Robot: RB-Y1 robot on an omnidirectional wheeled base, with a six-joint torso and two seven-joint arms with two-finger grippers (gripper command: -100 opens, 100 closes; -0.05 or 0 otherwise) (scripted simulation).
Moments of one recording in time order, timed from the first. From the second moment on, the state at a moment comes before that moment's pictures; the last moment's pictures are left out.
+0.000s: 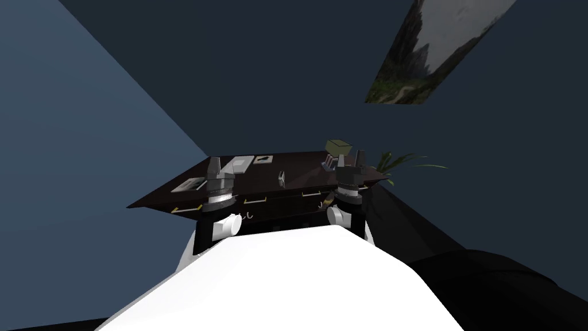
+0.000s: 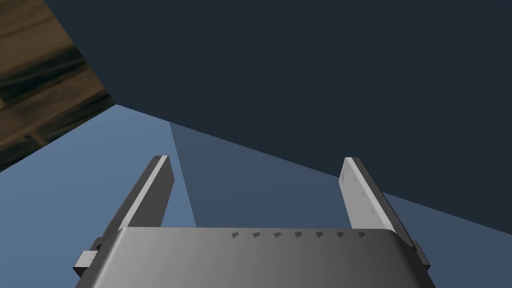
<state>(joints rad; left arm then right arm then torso) 0.46 0.08 0.03 -2.30 0.06 -0.41 -0.18 0.51 0.04 0.05 -2.39 -0.01 -0.54 -0.06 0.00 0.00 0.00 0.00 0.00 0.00</state>
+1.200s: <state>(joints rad) 0.29 0.25 0.08 -2.30 0.03 -0.09 -0.32 0.51 0.04 0.05 -2.39 -0.01 -0.54 -0.06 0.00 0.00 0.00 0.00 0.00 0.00</state>
